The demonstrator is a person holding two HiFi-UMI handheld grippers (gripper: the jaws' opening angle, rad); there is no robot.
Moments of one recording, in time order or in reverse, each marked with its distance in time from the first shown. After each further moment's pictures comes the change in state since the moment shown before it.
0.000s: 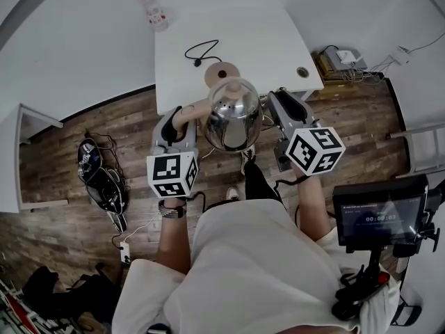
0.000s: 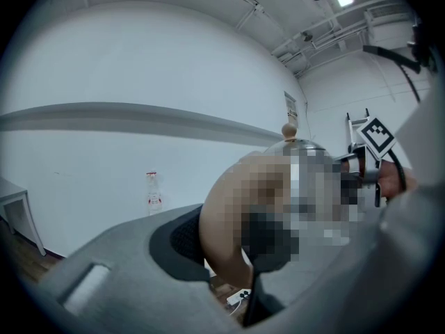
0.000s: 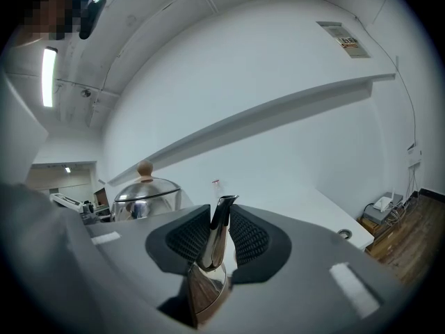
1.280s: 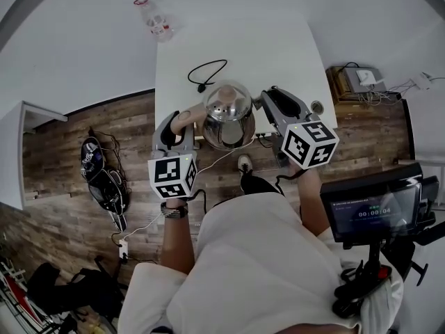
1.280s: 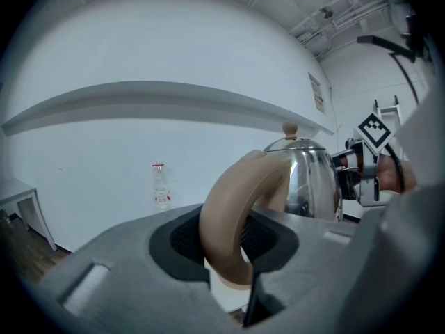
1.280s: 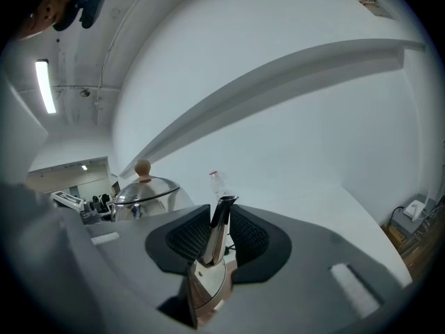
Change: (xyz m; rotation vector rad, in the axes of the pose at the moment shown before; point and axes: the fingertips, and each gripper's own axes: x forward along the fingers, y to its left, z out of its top) left arm 0.150 0.062 -0.007 -0.024 0.065 0.135; right arm 0.176 -0.084 0.014 -0.009 0.117 0.139
